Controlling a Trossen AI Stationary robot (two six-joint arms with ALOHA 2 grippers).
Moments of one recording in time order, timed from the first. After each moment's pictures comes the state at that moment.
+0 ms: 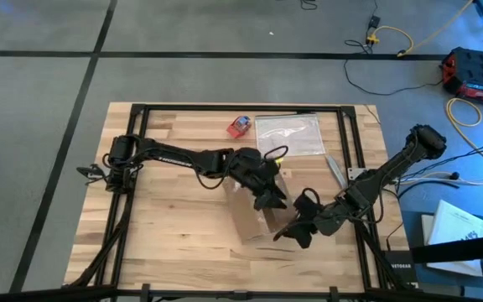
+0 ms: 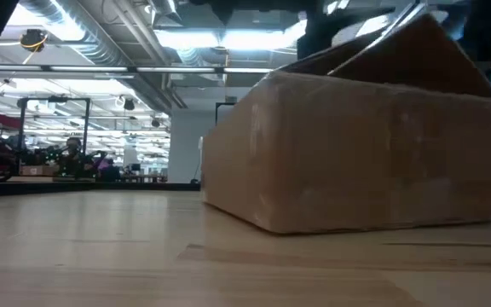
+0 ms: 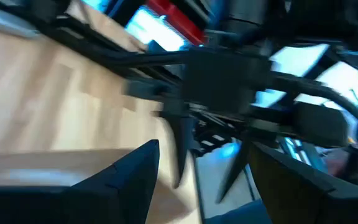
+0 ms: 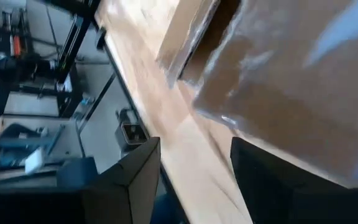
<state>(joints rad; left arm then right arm) -0.03 1.96 1.53 0.14 0.41 -0.66 0.66 1.25 0.81 -0.28 0.22 1.37</state>
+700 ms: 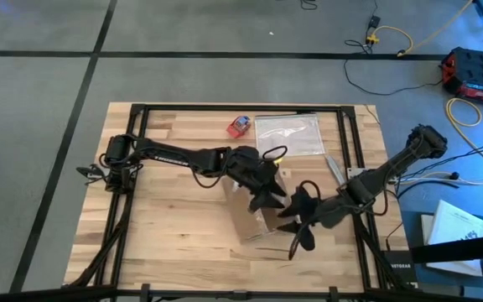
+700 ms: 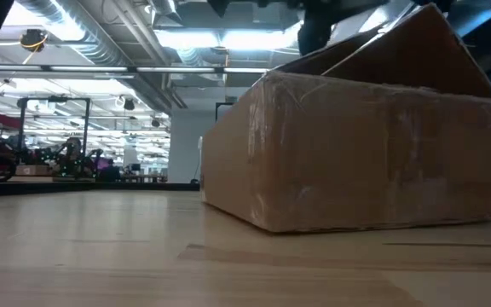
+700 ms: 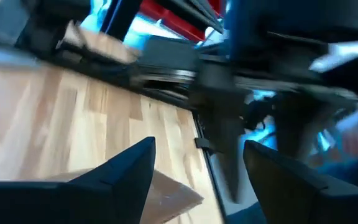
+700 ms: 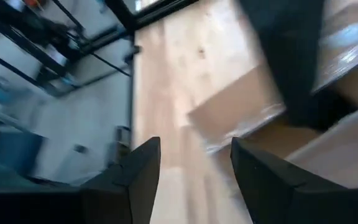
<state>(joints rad) -0.04 1.93 1.53 0.10 0.39 -0.41 0.60 1.24 0.97 -0.35 0.30 0.70</state>
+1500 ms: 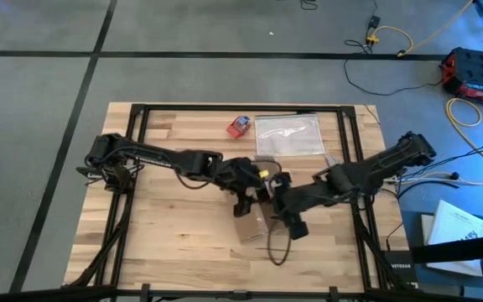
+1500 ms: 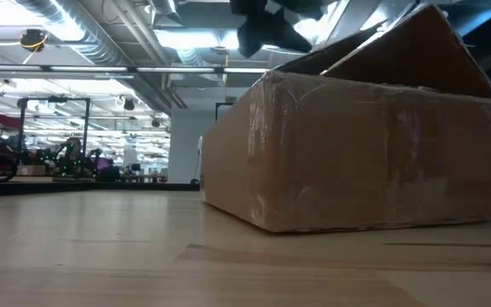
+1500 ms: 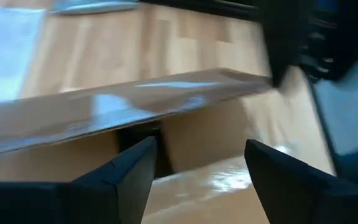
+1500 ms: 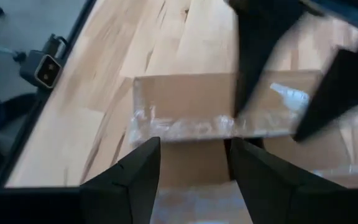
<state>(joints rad) -0.11 1.79 1.53 -0.44 -0.01 -0.21 0.42 1.49 1.38 -0.80 0.12 0.07</state>
